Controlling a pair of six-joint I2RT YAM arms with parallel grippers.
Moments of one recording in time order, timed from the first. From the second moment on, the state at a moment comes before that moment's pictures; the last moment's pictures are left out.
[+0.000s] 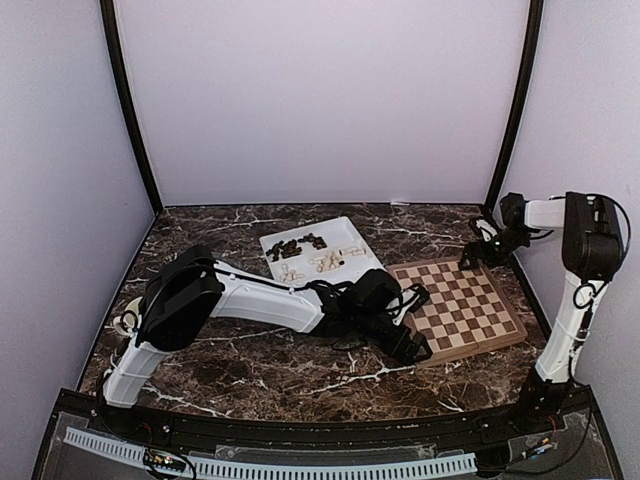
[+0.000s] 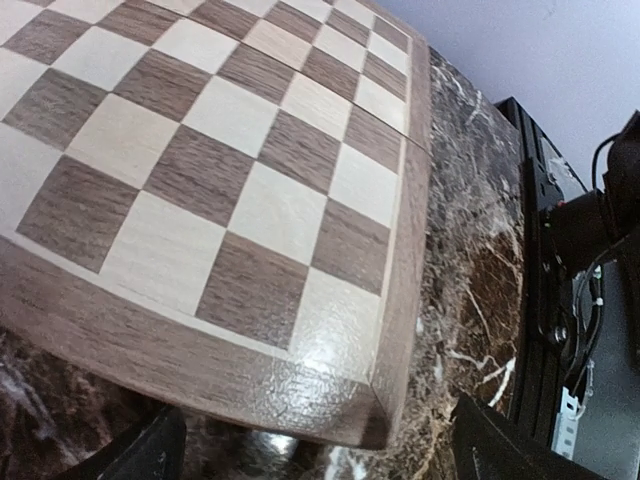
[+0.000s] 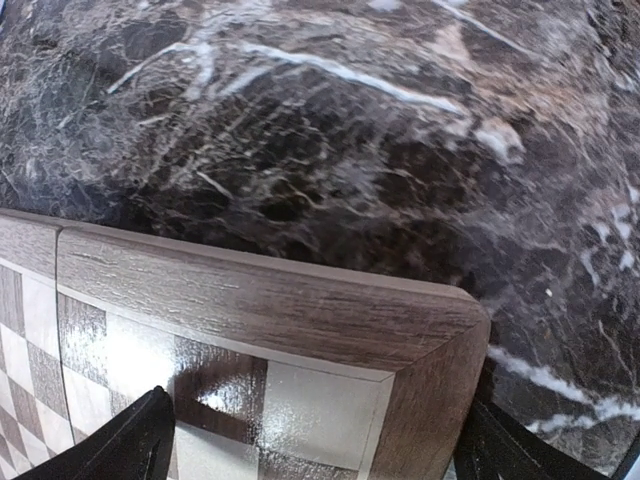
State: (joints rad) left arm -1.16 2.34 1.69 -0.03 0.31 -0.38; right arm -0.13 1.98 1.35 -0.64 -0.36 -0.33
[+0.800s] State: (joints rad) left arm -1.26 2.36 1.83 -0.20 0.54 -0.18; right arm 0.01 1.94 1.32 -0.75 -0.47 -0.59
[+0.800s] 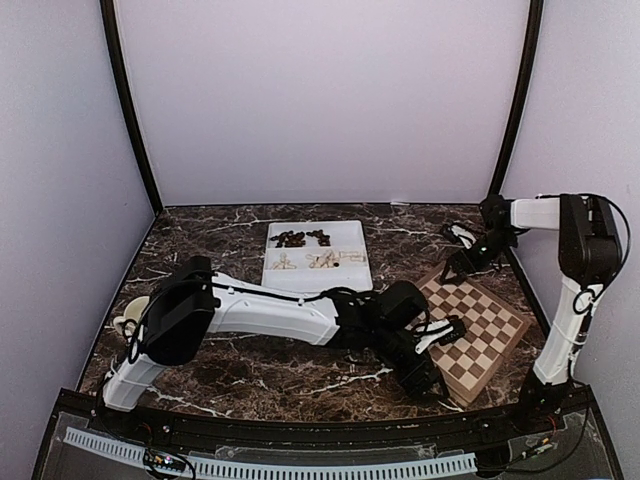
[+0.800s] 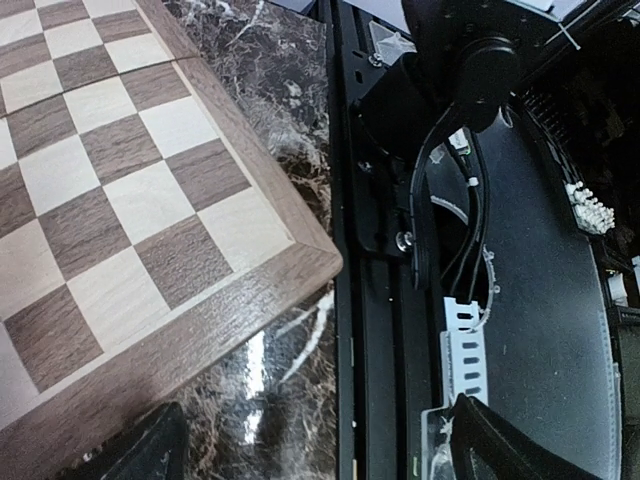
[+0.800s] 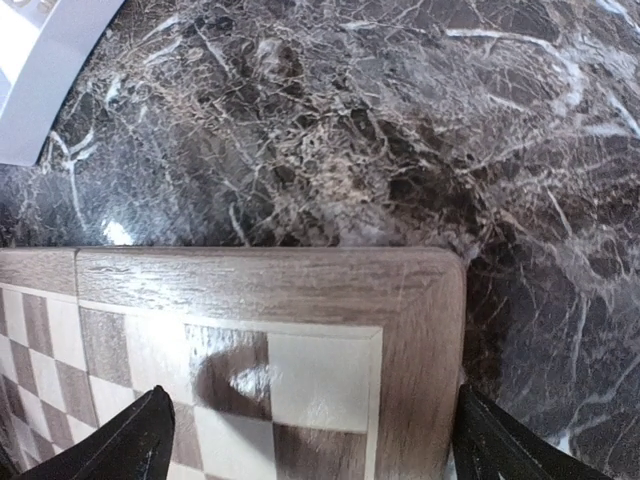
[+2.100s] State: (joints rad) left arm -1.07 2.37 1.90 -0.31 0.18 -0.26; right arm -0.32 1.15 0.70 -1.08 0.04 -0.76
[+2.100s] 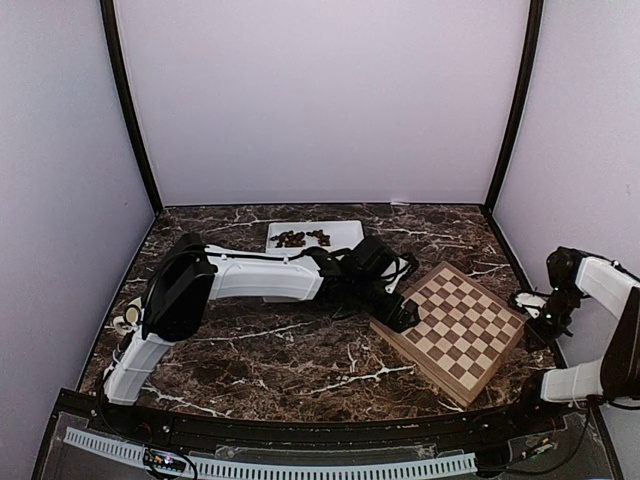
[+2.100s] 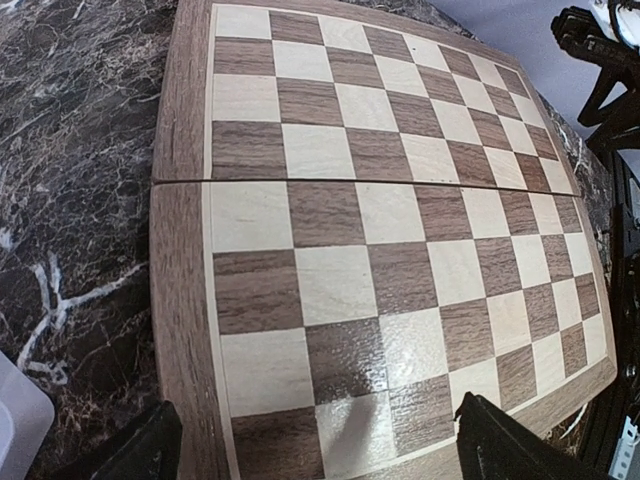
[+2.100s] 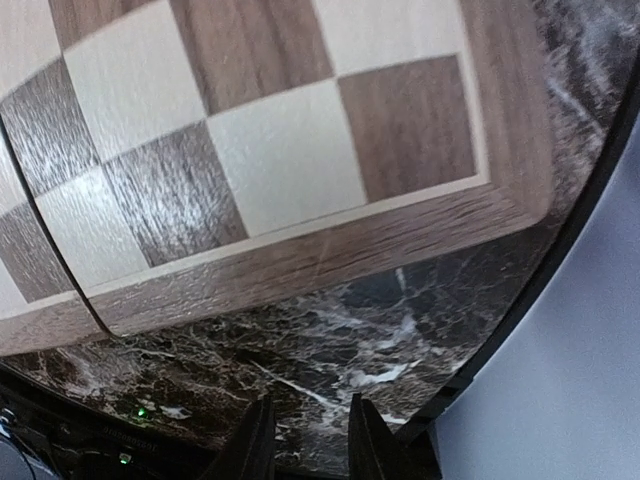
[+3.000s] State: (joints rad) left arm -1.11 2.32 1.79 -0.25 0.13 -0.23; right arm -0.32 1.34 0.64 -0.89 0.03 -0.71
